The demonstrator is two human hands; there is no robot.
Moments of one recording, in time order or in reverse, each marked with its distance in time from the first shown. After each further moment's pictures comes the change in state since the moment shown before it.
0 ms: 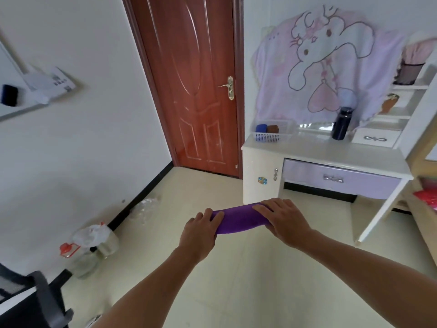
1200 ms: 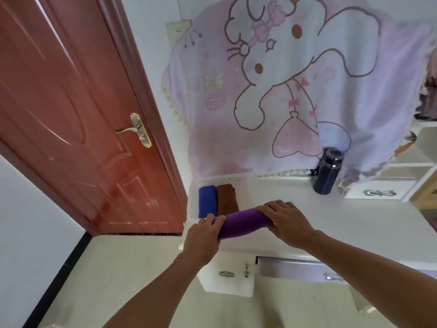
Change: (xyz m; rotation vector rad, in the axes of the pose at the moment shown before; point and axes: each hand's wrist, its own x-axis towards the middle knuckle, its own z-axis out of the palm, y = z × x) left_hand 0.768 -0.001 0.107 -0.227 -0.029 0.297; right_hand 0.366 0.559 0.201 0.054 -0.105 0.337
